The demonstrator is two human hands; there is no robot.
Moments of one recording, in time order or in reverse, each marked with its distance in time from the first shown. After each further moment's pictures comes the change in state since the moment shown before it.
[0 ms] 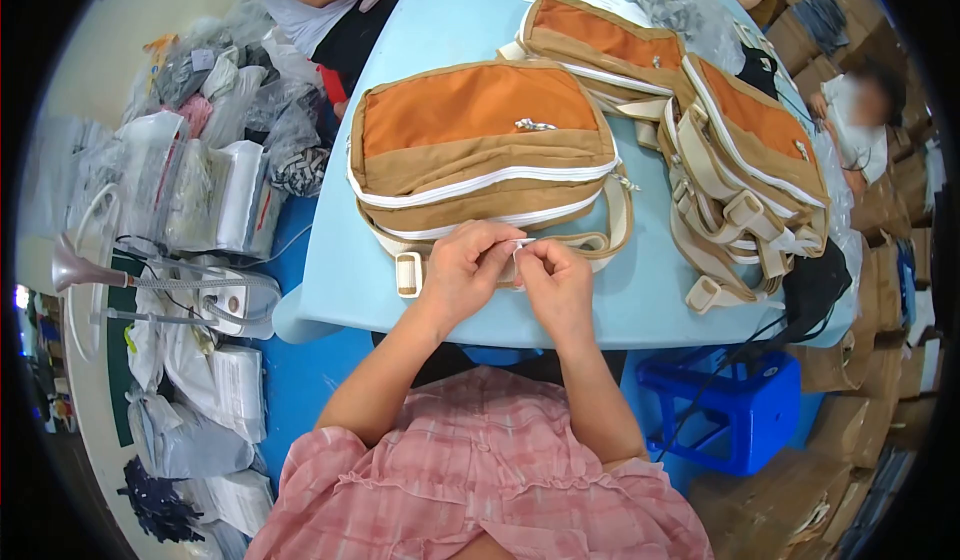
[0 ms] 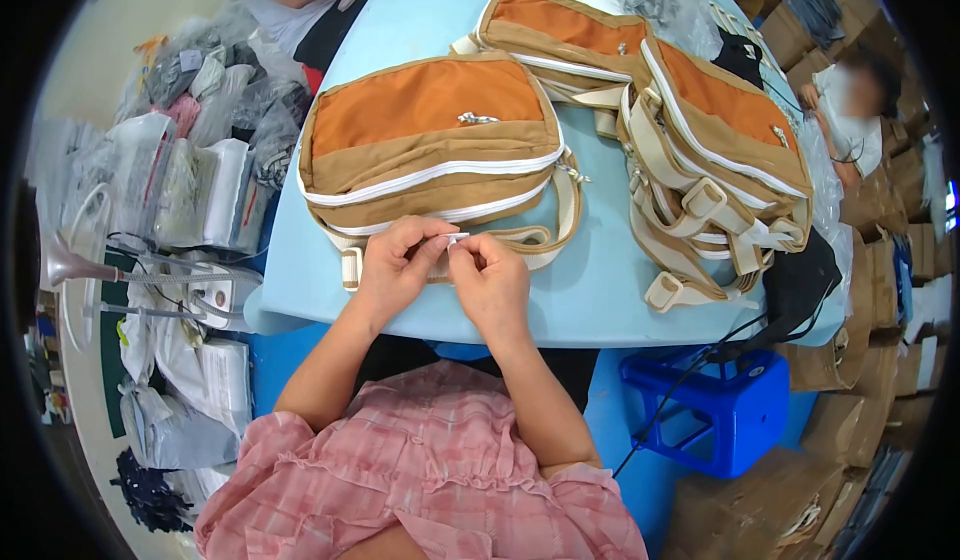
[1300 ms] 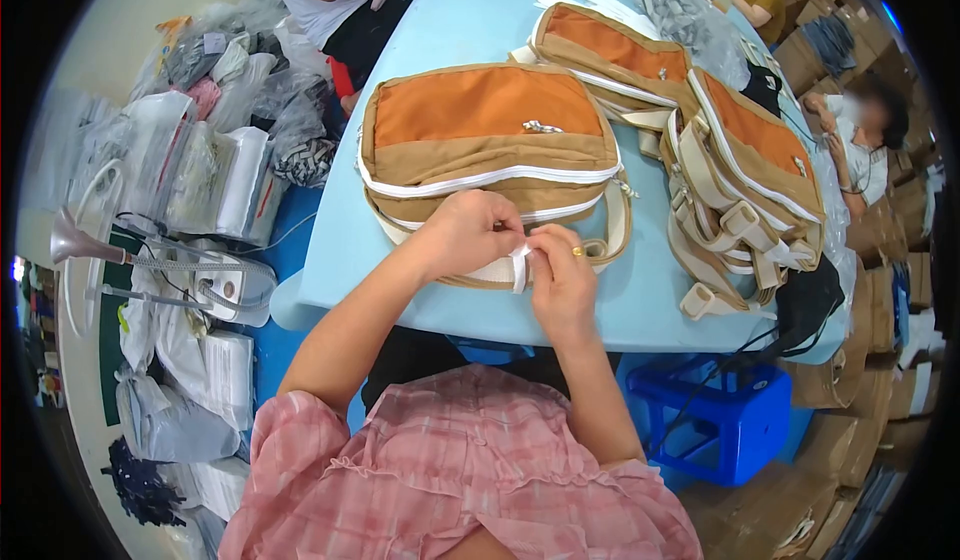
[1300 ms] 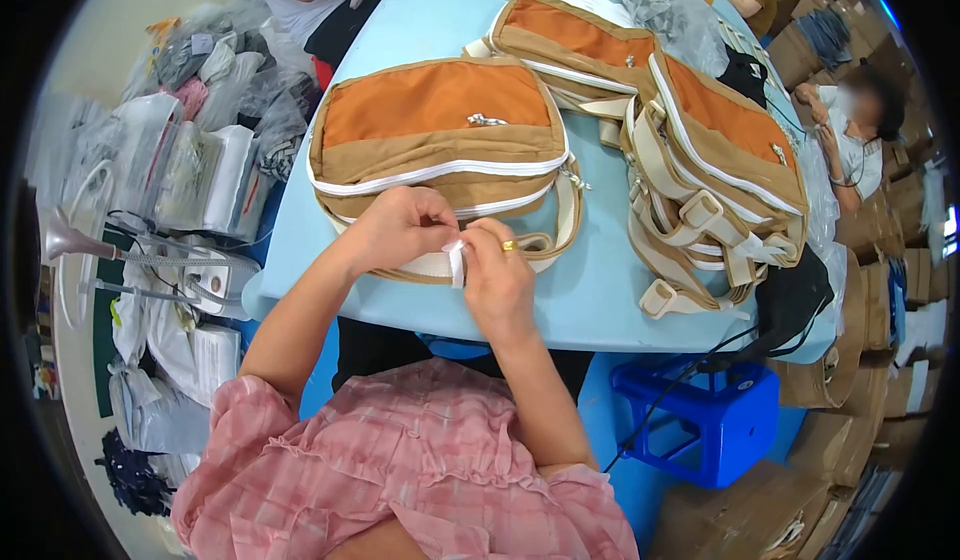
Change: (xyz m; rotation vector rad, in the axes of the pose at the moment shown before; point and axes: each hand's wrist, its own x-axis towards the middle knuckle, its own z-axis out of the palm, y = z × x) left_hand 0.046 0.021 -0.028 0.084 -0.480 -0.287; right_hand 0.005 0.001 -0.011 -0.355 0.116 -0.640
